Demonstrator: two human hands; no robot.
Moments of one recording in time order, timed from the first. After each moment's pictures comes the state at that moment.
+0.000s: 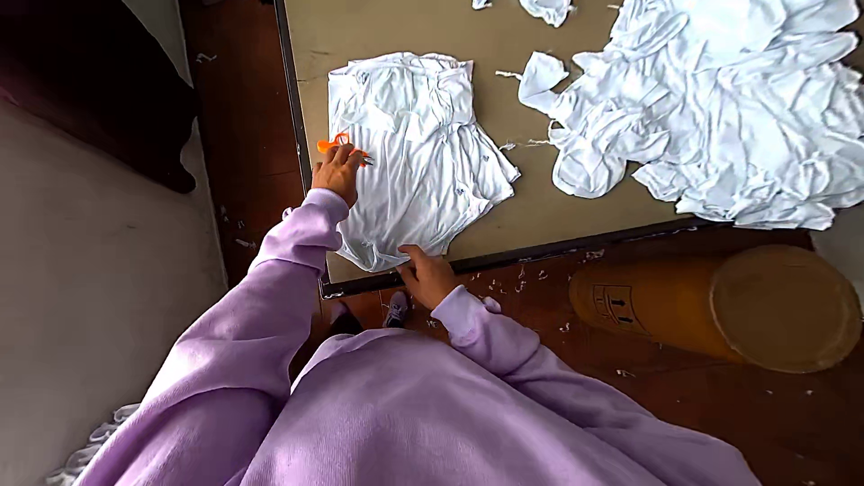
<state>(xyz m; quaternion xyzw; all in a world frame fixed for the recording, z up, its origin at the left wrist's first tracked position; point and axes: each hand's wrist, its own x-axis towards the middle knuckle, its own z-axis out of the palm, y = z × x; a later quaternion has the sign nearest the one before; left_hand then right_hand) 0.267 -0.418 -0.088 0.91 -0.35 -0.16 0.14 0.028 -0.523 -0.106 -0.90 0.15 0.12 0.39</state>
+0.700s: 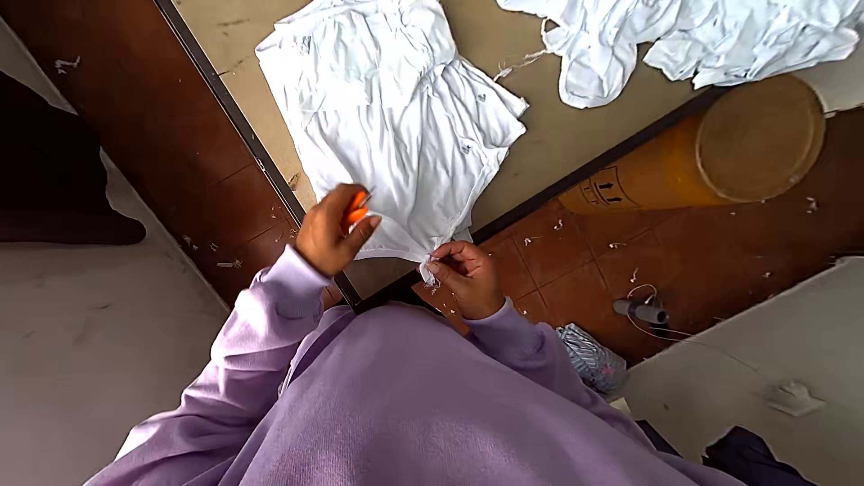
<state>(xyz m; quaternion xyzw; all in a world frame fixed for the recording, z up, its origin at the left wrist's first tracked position) 0.271 -0.356 -0.073 0.71 -0.51 -0.25 0.41 0.029 -0.459 -0.099 -0.63 0.33 -0.23 0.66</state>
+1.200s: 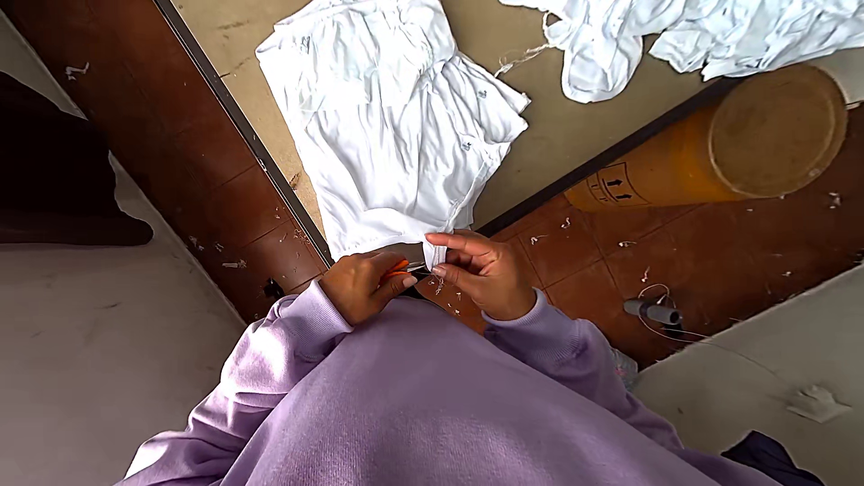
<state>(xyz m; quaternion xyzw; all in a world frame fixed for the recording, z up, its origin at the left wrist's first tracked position) 0.221 -0.337 -0.055 0.65 -0.59 -0.37 0.31 0.034 -0.479 -0.059 -0.69 0.23 -0.19 0.66</state>
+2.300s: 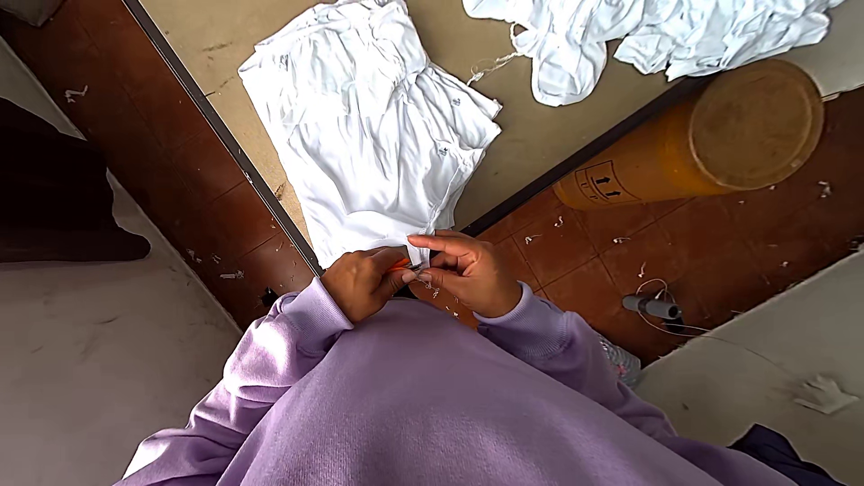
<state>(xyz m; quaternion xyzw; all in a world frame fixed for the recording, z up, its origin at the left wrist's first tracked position) 0.208 -0.361 -0.056 0.63 -0.63 -0.33 0.32 0.027 -0.491 -0.051 -0.72 0.21 -0.16 0.64</state>
